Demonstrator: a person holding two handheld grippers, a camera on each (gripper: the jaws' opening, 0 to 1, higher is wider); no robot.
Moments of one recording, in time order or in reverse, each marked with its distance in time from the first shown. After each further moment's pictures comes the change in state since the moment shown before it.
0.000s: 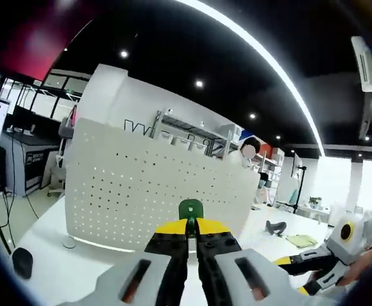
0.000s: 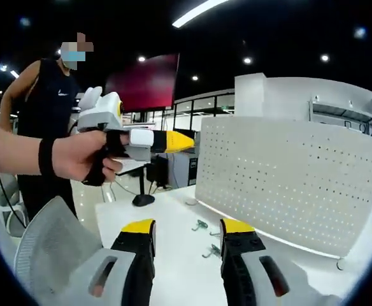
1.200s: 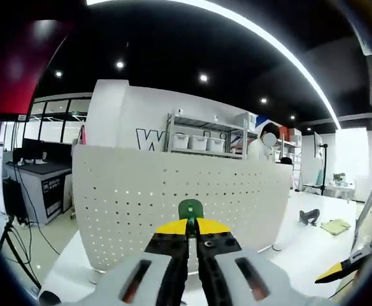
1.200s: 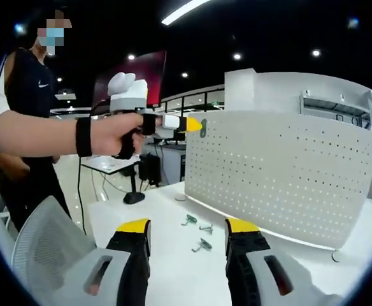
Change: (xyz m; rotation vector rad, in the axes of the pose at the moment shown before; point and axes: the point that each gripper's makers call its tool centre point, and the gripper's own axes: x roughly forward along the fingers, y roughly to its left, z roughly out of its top) left arm 0.077 0.037 0.029 0.178 0.034 0.119; right arm -0.010 -0.026 -0.008 0.060 0.010 -0.052
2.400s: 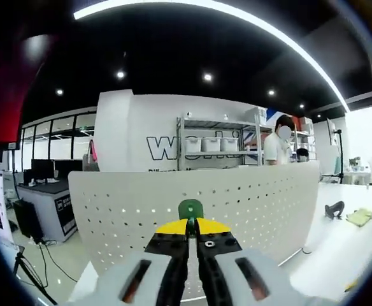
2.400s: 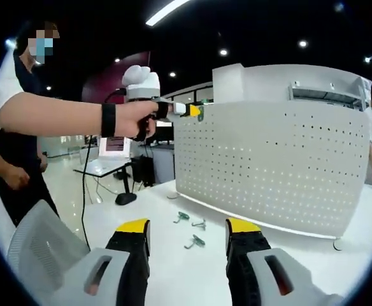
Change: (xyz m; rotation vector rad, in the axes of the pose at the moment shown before) left arm 0.062 0.030 0.033 0.123 -0.029 0.115; right arm 0.006 -0.021 -0.013 0.041 0.005 -0.047
